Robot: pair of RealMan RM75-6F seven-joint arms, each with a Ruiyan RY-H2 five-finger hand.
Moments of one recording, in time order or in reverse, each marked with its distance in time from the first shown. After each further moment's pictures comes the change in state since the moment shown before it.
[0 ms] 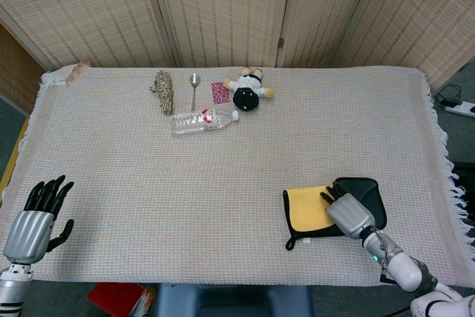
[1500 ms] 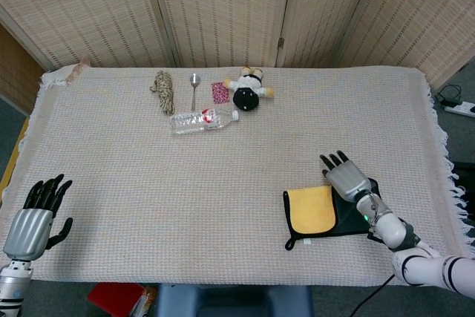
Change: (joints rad) left arm -0.008 -0.008 -0.009 0.025 -0.027 -0.025 -0.021; right arm 0.136 -0.084 0.121 0.235 0.218 -0.155 0.031
